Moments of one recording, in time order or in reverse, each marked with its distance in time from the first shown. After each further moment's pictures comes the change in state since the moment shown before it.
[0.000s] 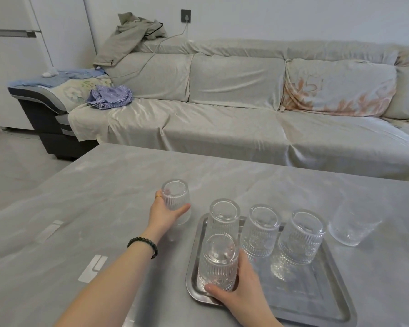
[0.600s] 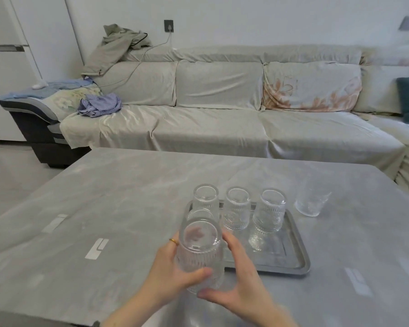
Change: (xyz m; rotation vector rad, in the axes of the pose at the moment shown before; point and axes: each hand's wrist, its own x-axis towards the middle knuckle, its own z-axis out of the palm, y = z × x) left_hand -0.219 0.068 -0.044 -0.205 -0.377 0.334; right_hand -0.084 -0.036 -0.036 0.006 -0.021 -0.287
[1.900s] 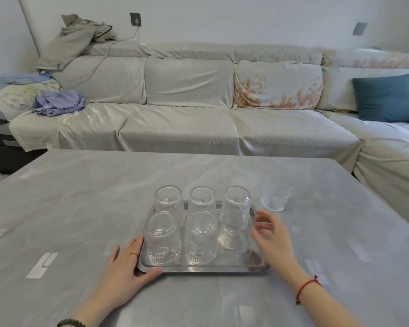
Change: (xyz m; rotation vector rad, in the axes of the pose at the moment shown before) left_hand 0.033 -0.116 -0.004 0.847 -0.146 -0.131; right_hand 0.020 0.089 -0.121 -0.038 0.498 0.289
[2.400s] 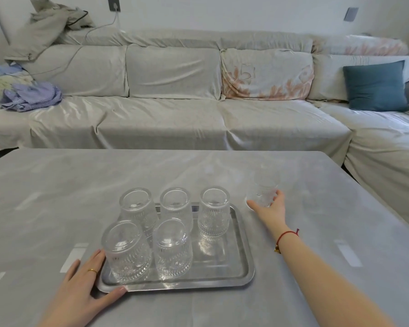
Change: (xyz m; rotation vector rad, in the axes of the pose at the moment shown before) left_hand -0.001 0.011 -0.006 -0.028 0.024 -0.039; right_hand 0.118 0.070 -0.024 0.030 0.166 0.326
